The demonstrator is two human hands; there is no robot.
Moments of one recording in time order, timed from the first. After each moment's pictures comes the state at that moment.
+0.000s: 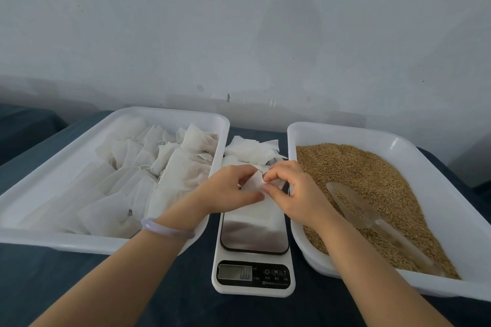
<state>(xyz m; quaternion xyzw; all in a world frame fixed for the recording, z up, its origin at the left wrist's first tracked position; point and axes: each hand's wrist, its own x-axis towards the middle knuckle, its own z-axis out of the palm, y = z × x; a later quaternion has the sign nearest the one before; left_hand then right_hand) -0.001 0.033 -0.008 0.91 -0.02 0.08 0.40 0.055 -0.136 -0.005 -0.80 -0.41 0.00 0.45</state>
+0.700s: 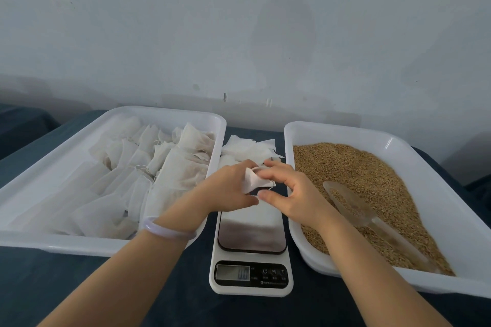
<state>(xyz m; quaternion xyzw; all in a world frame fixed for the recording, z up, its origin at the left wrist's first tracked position) 0.009 0.036 -0.012 0.95 -0.02 0.05 0.32 0.055 -0.139 -0.004 -0.77 -0.42 0.09 0.47</state>
